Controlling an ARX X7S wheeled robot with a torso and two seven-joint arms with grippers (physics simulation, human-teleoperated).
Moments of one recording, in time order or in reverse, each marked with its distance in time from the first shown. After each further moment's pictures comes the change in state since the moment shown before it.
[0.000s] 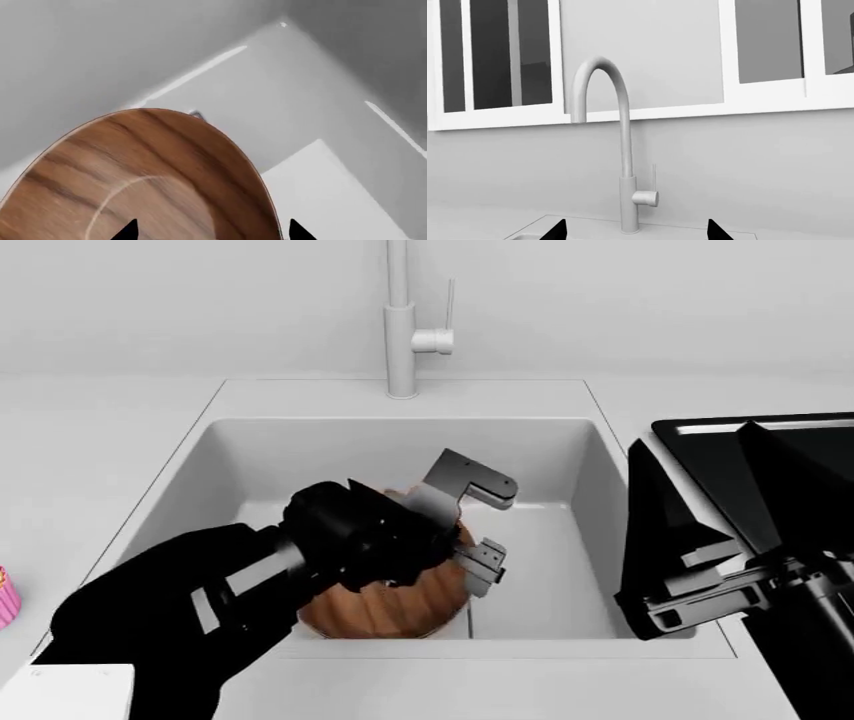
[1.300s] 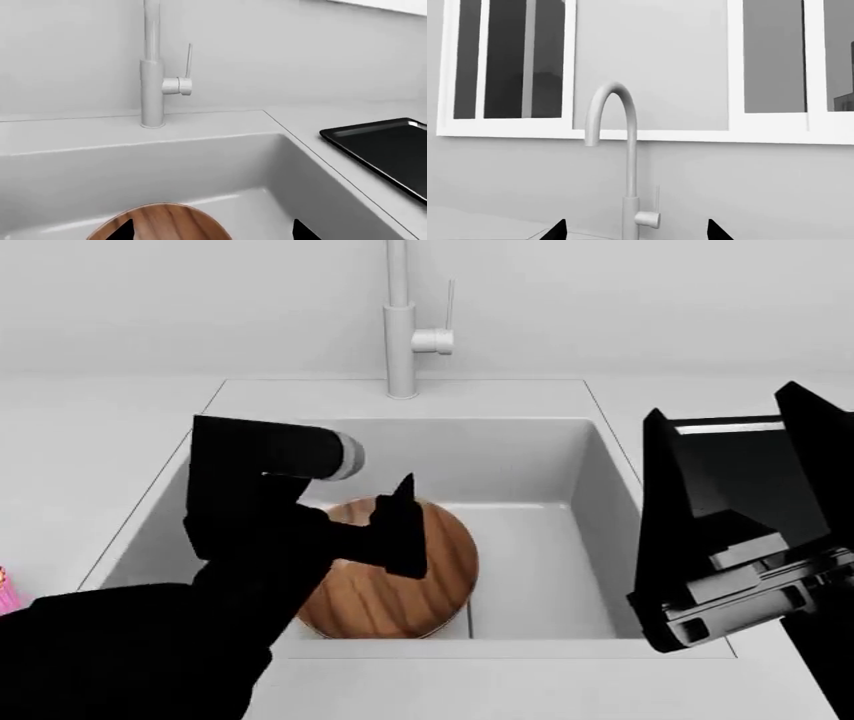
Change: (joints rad) left arm 0.172 -0.822 -0.358 1.455 -0.076 0.462 -0.688; right arm 0.177 0.372 -0.313 -0.079 0.036 -0.326 0.238
